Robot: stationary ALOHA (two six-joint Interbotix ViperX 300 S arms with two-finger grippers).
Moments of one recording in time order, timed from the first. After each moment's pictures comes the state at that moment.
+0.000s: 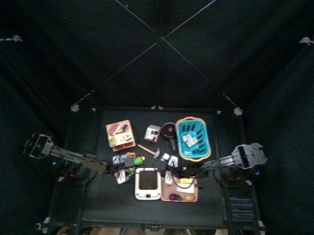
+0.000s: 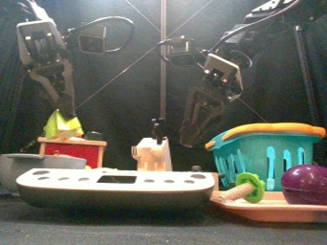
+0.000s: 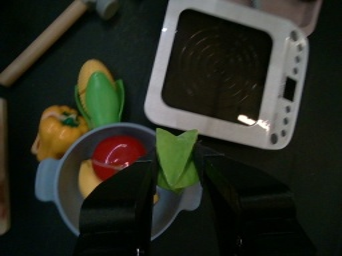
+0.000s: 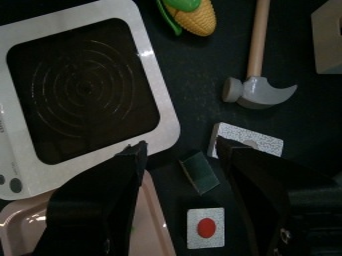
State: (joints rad) left arm -0.21 -0.31 0.82 0.36 0.38 -0.77; right arm 0.14 0.04 0.57 -0.75 0.46 0.99
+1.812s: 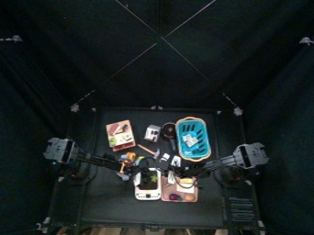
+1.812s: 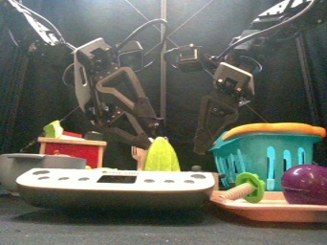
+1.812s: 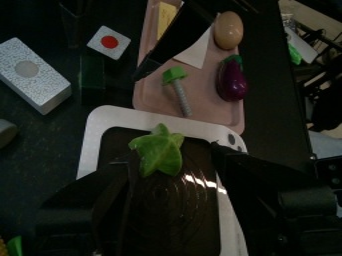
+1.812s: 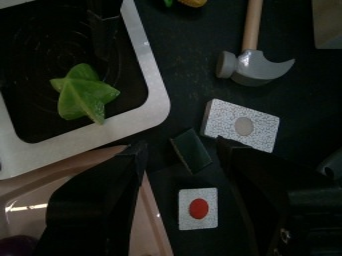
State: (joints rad) left arm -0.10 0.02 0.79 0.23 -0.27 -0.58; right arm 0.14 0.02 0.61 -0.73 0.46 0.99
